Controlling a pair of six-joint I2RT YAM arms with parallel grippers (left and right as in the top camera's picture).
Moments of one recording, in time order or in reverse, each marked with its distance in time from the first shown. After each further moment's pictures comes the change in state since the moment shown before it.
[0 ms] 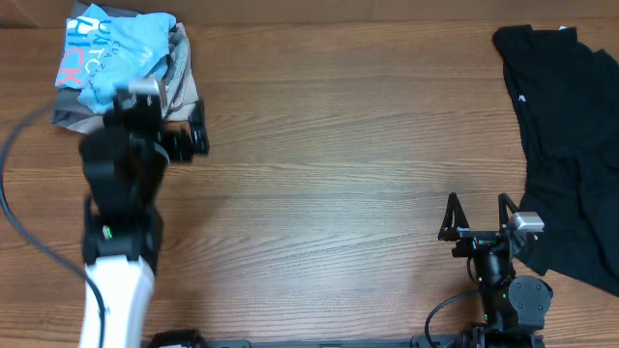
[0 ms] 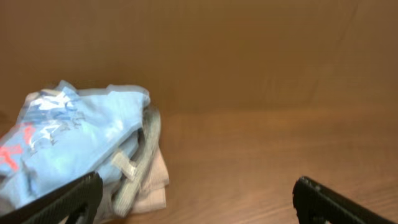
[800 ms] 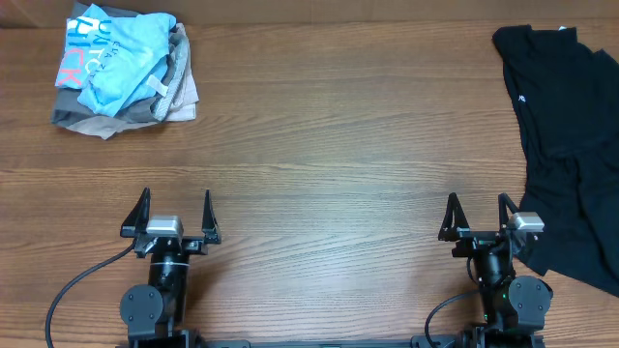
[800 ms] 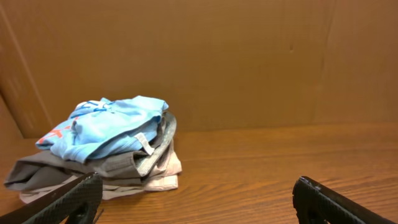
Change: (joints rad) left arm 0.000 -0.892 -0.760 0.206 -0.068 0.000; right arm 0.000 -0.001 0.000 0.000 0.000 0.000
